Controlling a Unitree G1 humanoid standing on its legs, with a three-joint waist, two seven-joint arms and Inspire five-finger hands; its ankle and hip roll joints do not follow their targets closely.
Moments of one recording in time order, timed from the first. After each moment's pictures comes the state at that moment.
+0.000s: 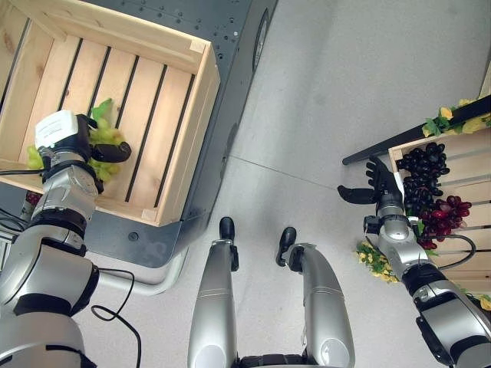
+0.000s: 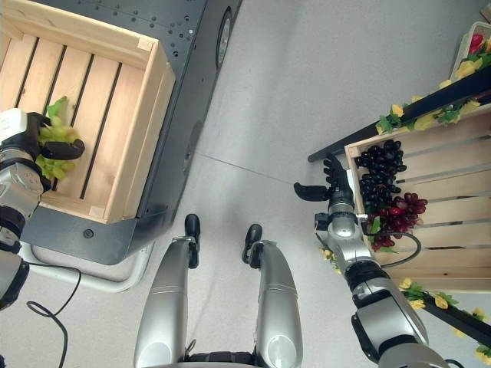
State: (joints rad) left arm -0.99 0.89 -0.63 1.18 0.40 0.02 0.25; right arm -0.61 -0.52 0.36 0.86 0.50 -0.22 -0.29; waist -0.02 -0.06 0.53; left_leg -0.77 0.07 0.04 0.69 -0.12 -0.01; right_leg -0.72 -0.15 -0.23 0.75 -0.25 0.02
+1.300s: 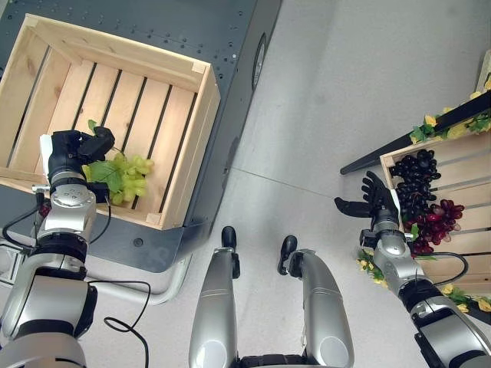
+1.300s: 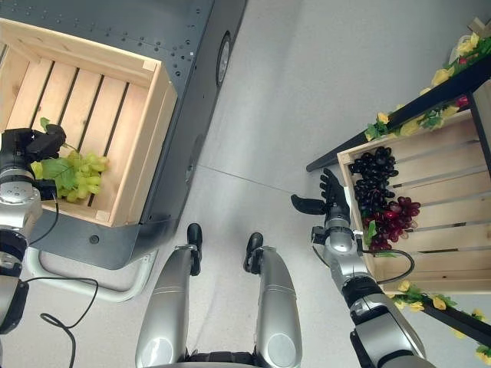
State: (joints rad) left arm -0.75 0.82 -0.19 0.96 -0.52 -0.06 0.27; right arm -0.47 -0.48 0.32 0.80 0.53 -0.24 -0.30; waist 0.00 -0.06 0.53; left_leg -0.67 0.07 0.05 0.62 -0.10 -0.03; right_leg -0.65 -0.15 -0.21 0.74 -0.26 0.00
